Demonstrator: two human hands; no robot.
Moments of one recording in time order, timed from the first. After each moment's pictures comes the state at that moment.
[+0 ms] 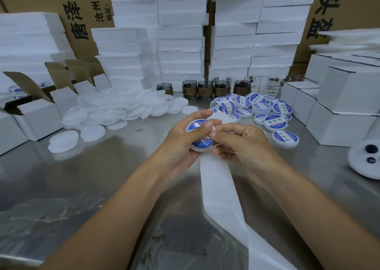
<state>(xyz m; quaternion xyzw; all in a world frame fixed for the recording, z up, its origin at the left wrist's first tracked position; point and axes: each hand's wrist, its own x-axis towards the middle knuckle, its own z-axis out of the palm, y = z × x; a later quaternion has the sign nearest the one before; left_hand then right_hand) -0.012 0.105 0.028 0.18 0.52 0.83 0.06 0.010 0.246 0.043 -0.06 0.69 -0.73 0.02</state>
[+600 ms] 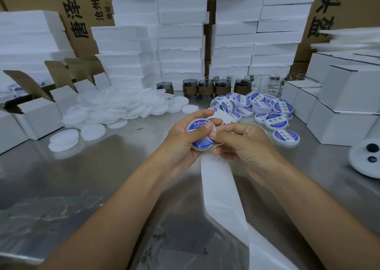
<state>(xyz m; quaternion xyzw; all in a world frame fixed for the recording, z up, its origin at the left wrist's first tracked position) -0.012 0.107 0.029 0.18 0.50 0.84 0.07 0.009 0.246 0.044 -0.05 0.69 -0.73 0.04</state>
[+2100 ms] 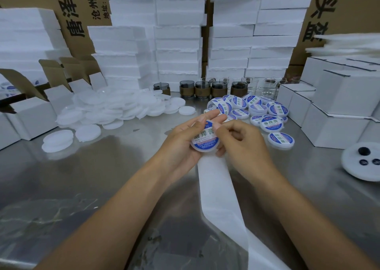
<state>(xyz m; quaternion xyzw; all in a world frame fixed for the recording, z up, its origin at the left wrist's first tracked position) -0.011 0.116 0.031 0.18 0.45 0.87 0.11 0.005 0.245 0.033 -0.10 0.78 -0.60 -0.15</state>
